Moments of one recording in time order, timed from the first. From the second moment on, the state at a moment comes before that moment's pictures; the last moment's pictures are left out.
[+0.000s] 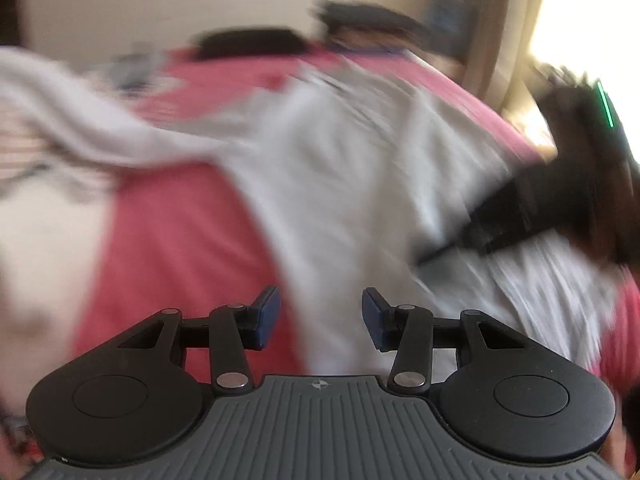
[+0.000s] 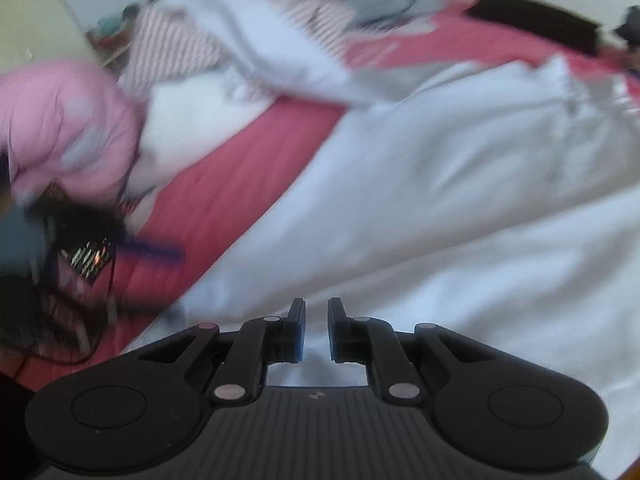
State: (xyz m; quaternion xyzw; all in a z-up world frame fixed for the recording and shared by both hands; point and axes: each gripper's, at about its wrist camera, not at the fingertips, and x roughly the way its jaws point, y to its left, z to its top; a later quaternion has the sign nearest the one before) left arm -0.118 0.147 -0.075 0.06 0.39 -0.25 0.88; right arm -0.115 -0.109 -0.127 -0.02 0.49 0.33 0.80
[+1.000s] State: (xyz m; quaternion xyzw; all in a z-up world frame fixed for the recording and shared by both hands) left arm 0.062 0.349 0.056 -0.28 0.22 0.11 0.93; right arm -0.126 -0.117 -0.142 0.06 0.54 0.30 0.78
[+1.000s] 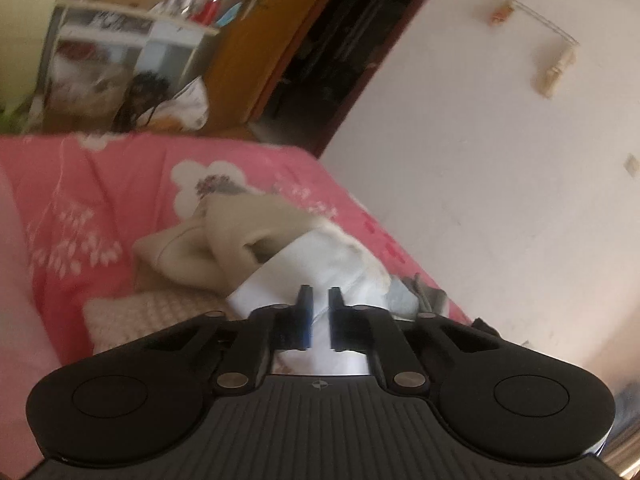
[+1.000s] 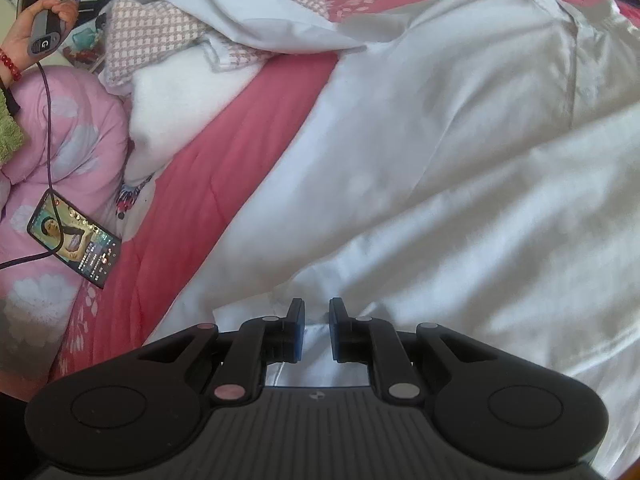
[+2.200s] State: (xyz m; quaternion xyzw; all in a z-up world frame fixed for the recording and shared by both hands) left arm 0.094 0.337 0.048 -0.29 0.32 0.19 0.88; right arm -0.126 -0.165 -0.143 0.16 0.55 0.25 0.78
